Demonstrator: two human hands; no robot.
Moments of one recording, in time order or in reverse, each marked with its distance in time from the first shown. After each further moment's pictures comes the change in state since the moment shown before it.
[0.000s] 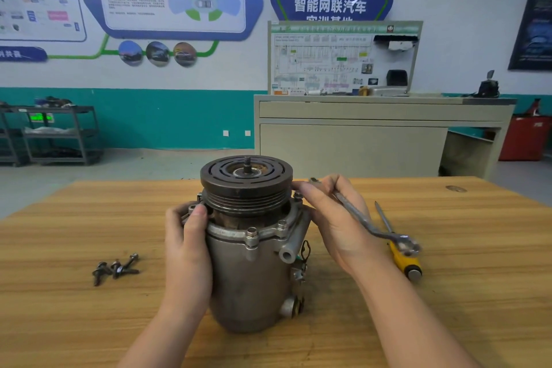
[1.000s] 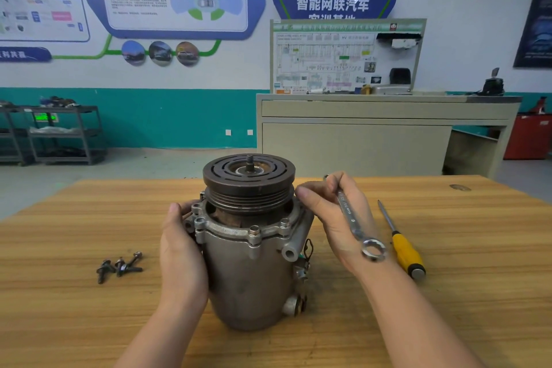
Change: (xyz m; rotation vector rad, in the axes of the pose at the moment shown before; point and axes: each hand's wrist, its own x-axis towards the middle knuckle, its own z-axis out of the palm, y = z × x) left_hand 0.005 -0.006 -0.003 0.040 0.162 -0.097; right_hand -0.002 -0.002 0.001 -0.227 0.006 -0.052
